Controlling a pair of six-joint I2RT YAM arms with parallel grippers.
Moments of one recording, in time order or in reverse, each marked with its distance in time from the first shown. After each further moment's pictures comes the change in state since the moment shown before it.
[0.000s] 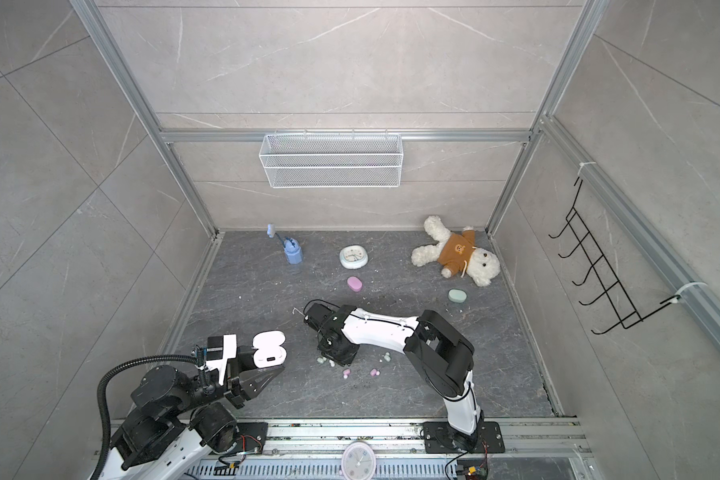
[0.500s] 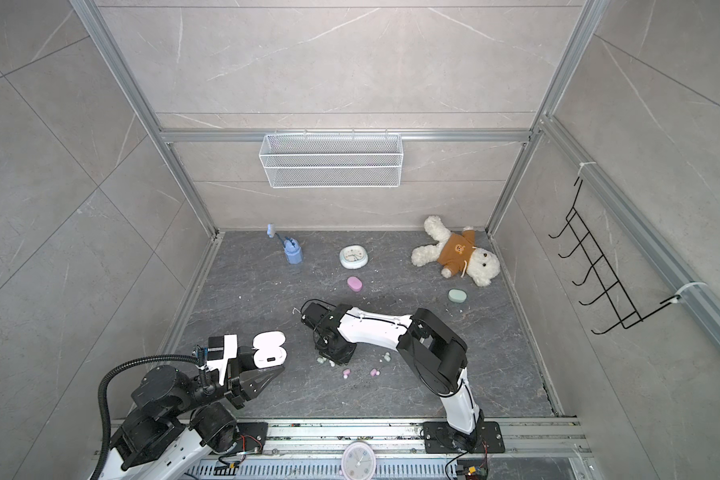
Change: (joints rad) left arm 0.000 -0.003 0.000 -0.014 -0.003 -0.006; right arm 0.000 0.050 0.041 -0.002 -0.003 0.001
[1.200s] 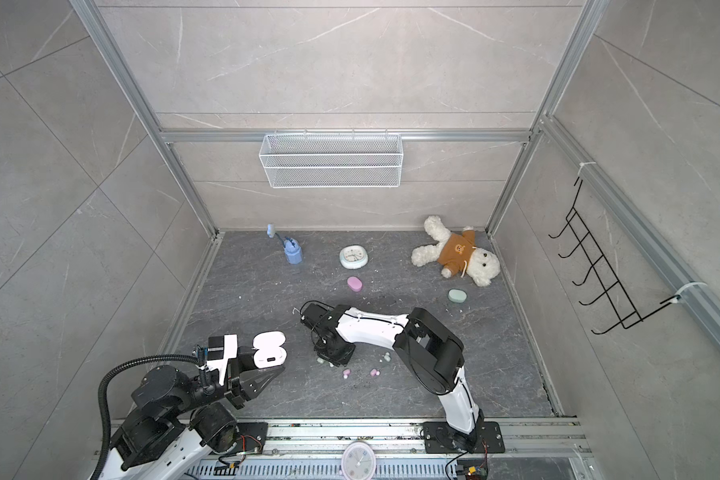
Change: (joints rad) left arm 0.000 0.000 0.000 -0.001 0.000 -0.006; right arm 0.000 0.021 0.007 -0.002 -0.047 0.000
